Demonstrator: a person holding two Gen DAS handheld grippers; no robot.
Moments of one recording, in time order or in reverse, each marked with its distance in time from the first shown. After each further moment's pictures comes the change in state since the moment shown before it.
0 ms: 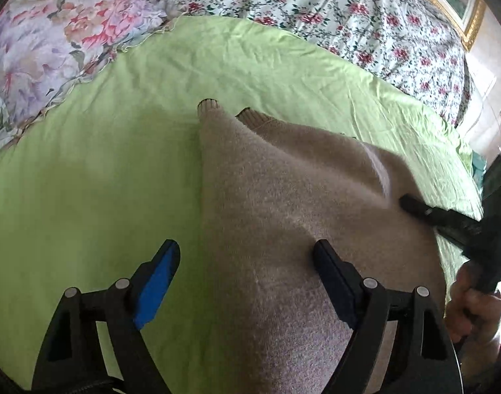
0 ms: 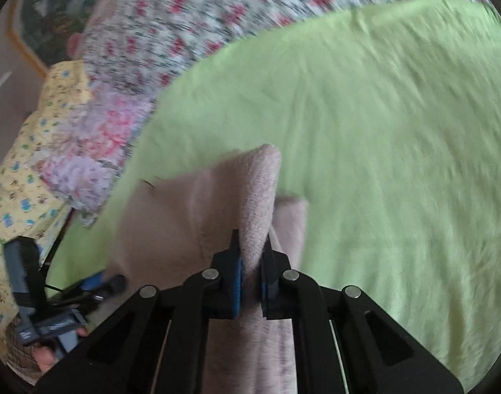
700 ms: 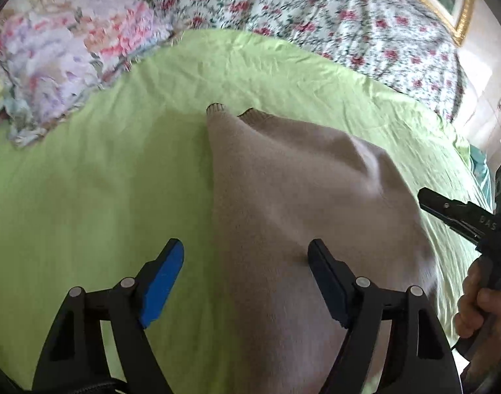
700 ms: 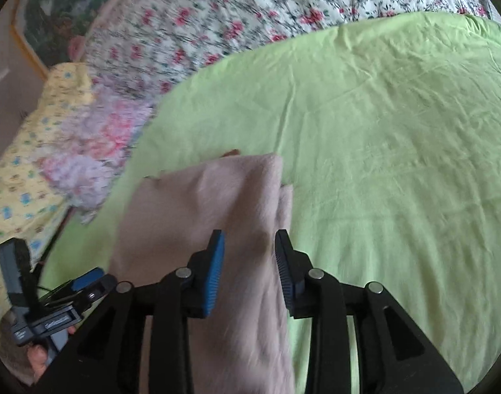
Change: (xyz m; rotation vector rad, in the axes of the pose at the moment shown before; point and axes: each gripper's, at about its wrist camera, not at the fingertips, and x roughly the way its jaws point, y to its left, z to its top) left arm -0.051 0.001 -0.031 0.032 -0.039 0.028; right arm -0.059 0.022 -0.027 -0.051 -0.073 -0.034
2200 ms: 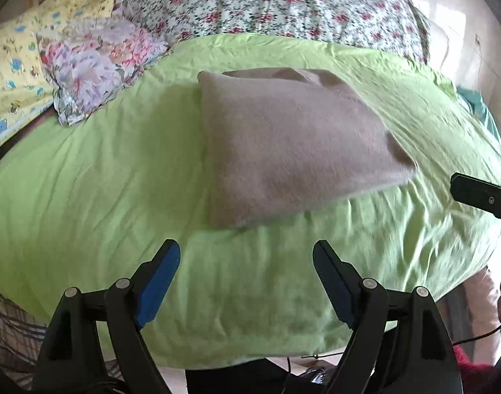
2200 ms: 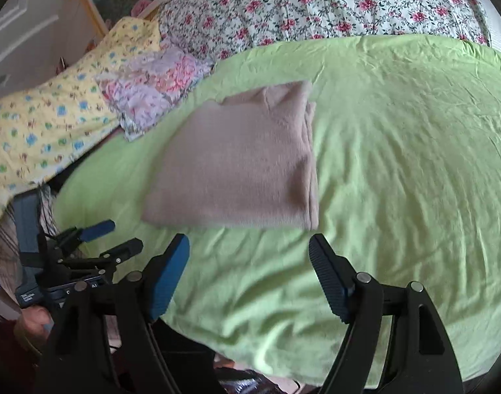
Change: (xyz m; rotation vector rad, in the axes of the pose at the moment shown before) left arm -0.088 -0.043 -0.160 0.192 -0.052 0.117; right arm -0.104 0.043 -0.153 -0.206 0.020 0.019
